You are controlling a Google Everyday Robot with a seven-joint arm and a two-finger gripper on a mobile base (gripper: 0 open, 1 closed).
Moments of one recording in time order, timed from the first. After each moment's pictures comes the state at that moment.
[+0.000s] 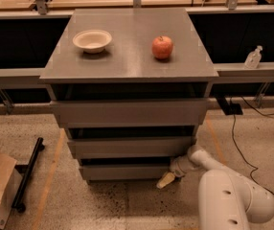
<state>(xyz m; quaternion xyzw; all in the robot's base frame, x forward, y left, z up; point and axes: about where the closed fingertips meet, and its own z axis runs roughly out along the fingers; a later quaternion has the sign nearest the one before) 0.673 -0.160 0.194 -0.46 0.83 0.24 0.21</state>
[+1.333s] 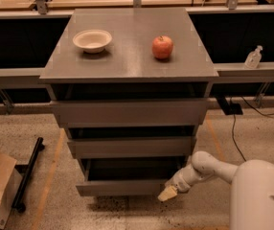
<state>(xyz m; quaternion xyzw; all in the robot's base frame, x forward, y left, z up) 0.554 -0.149 0.267 -0.43 0.85 0.29 0.12</state>
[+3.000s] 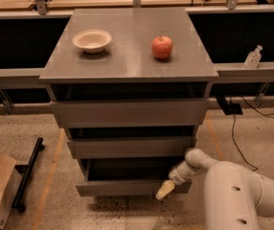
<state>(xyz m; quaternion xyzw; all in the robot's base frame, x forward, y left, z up) 0.605 -0.148 0.211 -0.45 0.85 0.27 0.12</state>
